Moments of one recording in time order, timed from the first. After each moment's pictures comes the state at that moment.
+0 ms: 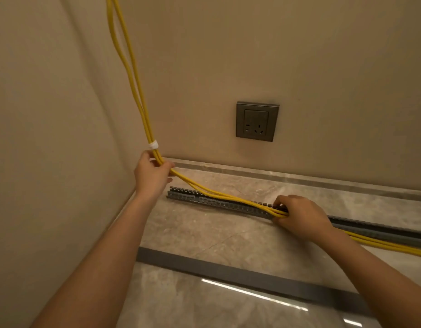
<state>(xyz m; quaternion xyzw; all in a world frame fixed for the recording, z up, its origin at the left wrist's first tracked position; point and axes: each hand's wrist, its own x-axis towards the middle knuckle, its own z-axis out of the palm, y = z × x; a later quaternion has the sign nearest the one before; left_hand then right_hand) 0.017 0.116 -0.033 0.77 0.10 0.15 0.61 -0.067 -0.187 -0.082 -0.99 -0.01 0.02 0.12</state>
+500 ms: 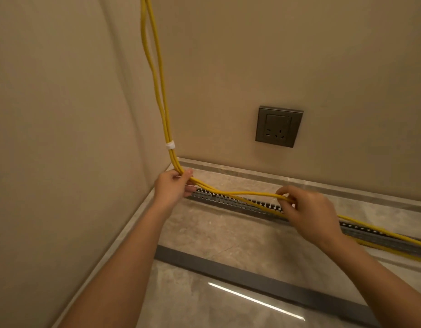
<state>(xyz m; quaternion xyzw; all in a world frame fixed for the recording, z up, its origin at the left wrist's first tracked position) 0.009 0.131 -0.059 0.76 0.11 0.04 0.64 -0.076 -0.144 -0.049 -0.95 -0.06 -0.21 0.21</state>
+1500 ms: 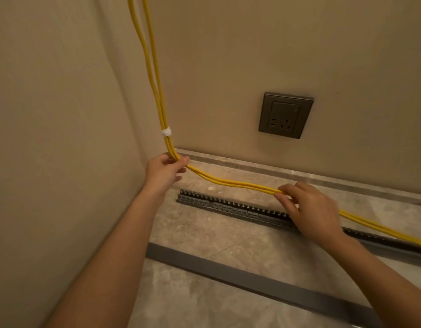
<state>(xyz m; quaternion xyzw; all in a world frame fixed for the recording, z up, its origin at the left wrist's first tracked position) 0.028 0.138 -0.051 0.73 0.12 0.03 0.67 -0.058 -0.150 -0.075 -0.97 -0.05 -0.19 0.15</state>
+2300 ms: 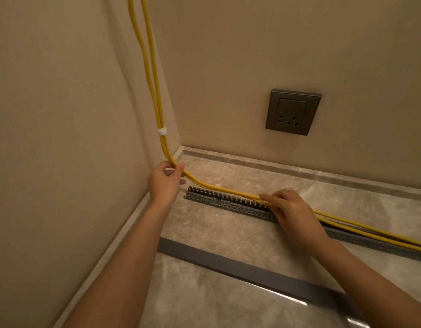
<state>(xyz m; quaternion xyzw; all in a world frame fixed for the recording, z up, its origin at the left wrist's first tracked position) 0.013 0.148 -0.078 0.78 0.18 0.14 0.58 -0.064 -0.122 -0.099 -0.96 -0.14 -0.12 0.23</state>
